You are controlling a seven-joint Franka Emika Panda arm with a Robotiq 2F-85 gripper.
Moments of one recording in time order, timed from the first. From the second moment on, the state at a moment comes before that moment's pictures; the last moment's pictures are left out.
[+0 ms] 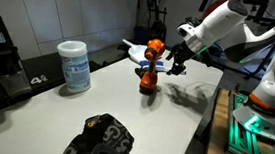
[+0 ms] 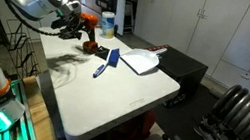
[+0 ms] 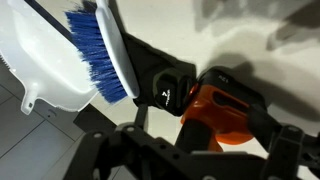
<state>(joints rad) 0.01 -0.34 0.43 -2.68 -0.61 2.76 0.34</state>
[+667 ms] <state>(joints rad) -0.16 -0.30 0.50 -2.68 -0.69 3.11 0.61</state>
